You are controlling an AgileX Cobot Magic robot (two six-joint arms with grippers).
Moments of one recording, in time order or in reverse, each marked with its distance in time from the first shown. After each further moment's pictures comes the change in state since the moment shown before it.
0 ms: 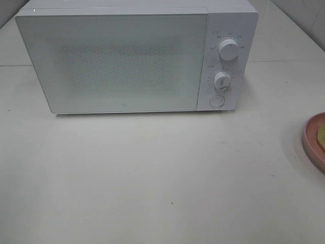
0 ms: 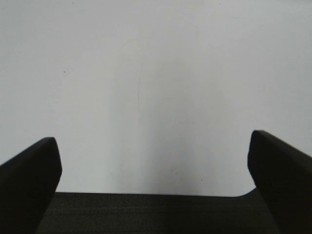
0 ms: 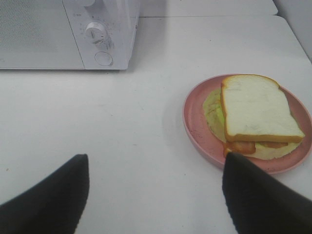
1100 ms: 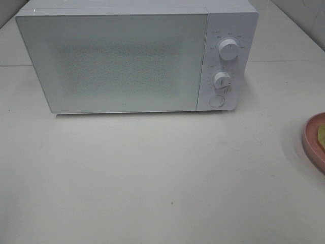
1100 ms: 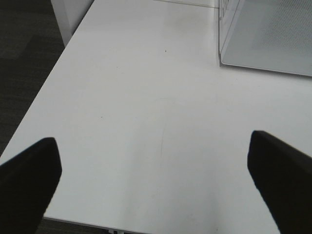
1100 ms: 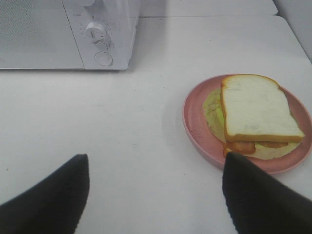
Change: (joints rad) left arm 0.174 -0.312 0.006 -0.017 0.000 0.073; right arm 0.000 0.000 0.000 0.000 0.000 0.000
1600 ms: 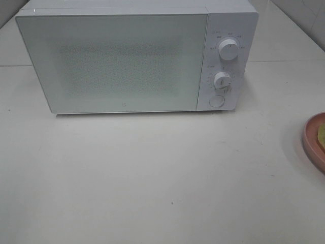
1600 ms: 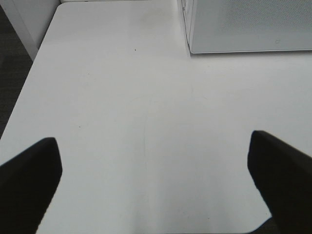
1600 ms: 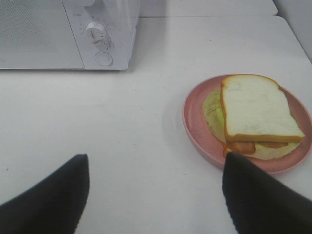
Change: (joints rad) left arm 0.000 0.000 0.001 -0.114 0.000 0.172; right arm 0.000 0.000 0.000 0.000 0.000 0.000
